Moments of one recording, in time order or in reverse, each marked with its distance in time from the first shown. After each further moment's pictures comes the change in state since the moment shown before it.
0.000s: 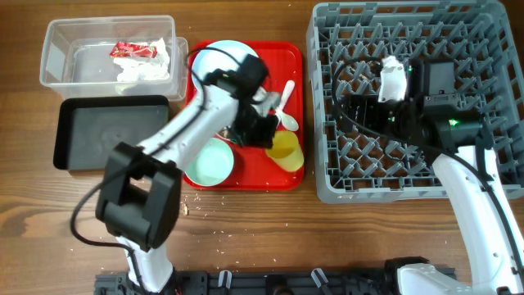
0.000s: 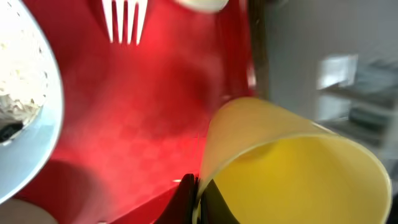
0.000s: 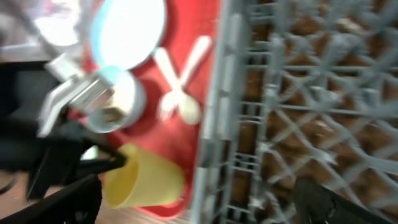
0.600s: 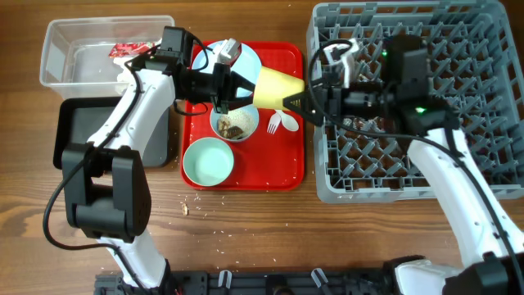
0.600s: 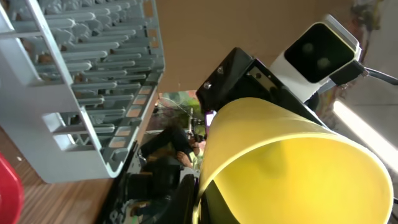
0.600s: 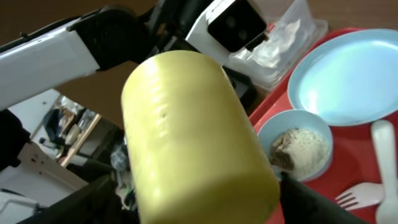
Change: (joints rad) left arm 0.321 -0.016 0.000 0.150 1.078 0.026; right arm 0.113 0.122 0.000 0.420 -0.616 0.034
